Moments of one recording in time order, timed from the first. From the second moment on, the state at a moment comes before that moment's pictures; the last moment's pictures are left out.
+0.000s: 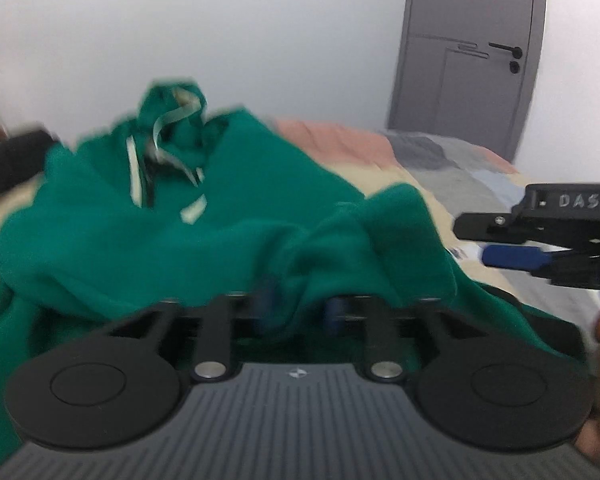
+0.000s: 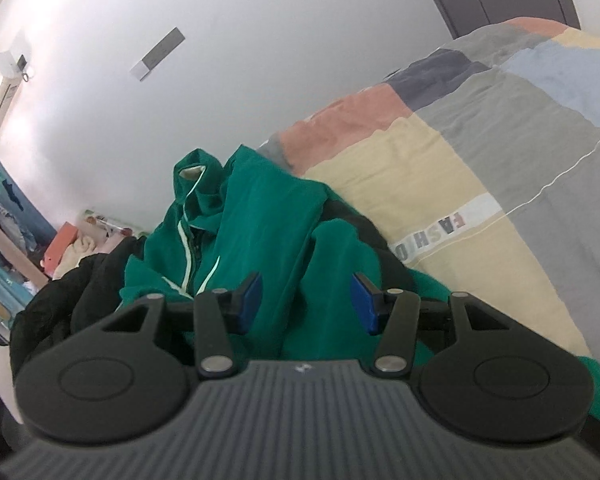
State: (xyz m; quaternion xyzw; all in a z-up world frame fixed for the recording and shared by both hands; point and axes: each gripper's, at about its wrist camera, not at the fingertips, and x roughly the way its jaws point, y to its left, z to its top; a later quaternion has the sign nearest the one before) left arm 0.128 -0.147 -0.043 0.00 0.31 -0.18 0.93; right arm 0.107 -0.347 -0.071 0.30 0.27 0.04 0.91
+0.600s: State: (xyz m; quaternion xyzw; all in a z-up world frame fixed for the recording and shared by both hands) left arm 0.118 0.042 -0.073 -0.27 0.36 -0.12 0.89; right arm 0.111 -0.282 -0.069 0.24 0.30 0.15 0.91
